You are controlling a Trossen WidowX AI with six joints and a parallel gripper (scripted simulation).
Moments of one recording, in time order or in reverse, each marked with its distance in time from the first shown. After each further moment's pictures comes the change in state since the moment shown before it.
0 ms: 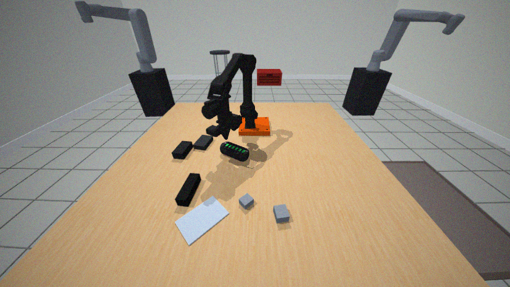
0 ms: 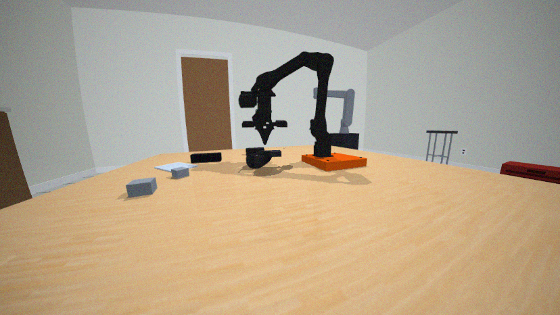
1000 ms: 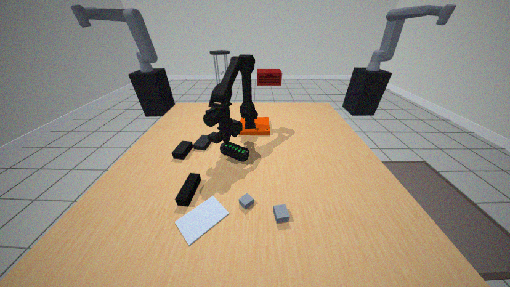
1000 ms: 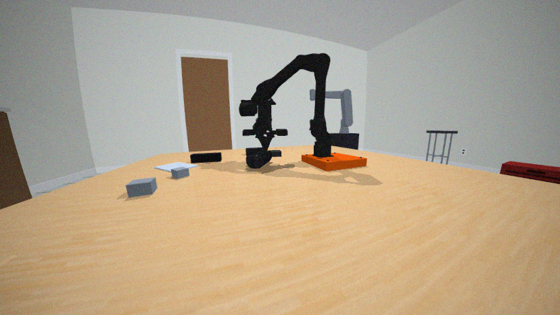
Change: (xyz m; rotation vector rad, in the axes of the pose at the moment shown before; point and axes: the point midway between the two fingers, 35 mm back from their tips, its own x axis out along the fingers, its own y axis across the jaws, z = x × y) arm 0.035 0.002 0.000 0.000 0.001 0.008
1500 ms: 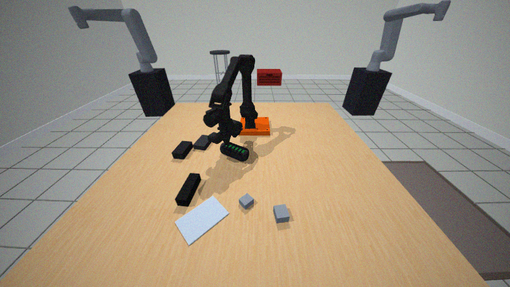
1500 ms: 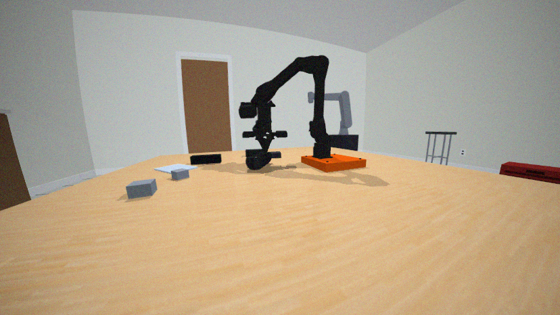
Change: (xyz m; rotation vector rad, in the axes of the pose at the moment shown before) arm 0.001 0.000 0.000 0.000 0.000 0.003
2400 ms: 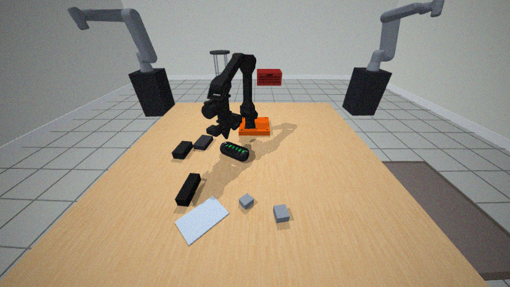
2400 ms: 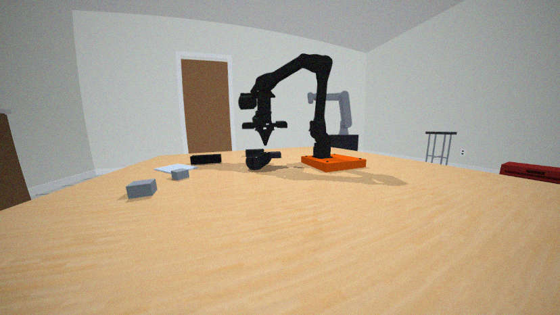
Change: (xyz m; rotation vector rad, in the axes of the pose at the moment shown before) arm -0.038 0.001 0.000 -0.004 -0.001 0.009
